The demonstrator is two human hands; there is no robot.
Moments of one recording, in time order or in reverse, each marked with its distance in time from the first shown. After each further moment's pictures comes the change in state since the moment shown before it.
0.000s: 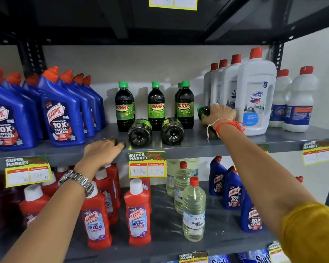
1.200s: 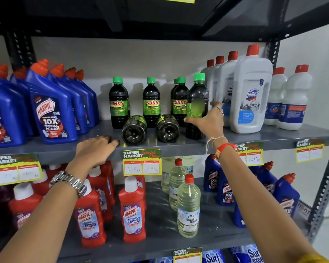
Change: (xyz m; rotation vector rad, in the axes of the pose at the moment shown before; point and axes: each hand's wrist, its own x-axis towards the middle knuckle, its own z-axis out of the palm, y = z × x) left_hand -0.007 0.003 -0.002 0.160 0.048 0.042; right_hand -0.036 0.001 0.020 0.876 0.135 0.009
